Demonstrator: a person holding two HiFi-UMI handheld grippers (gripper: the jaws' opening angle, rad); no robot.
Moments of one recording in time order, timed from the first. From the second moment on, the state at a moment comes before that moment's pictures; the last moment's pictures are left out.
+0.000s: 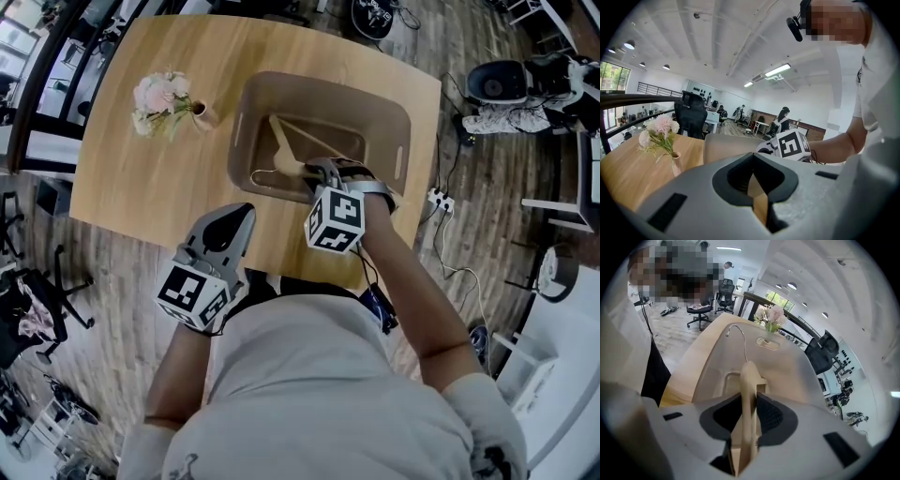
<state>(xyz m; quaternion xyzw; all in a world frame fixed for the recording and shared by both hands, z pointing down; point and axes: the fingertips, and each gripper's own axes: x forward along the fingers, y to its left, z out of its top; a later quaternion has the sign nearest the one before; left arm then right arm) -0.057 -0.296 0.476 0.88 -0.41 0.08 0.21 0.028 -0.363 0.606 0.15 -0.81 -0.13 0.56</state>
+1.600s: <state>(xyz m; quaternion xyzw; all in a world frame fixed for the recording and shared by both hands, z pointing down) -0.082 -0.219 0.403 0.92 -0.36 0.06 0.12 0.032 -0.279 0.487 0.33 -0.84 -0.05 0.44</state>
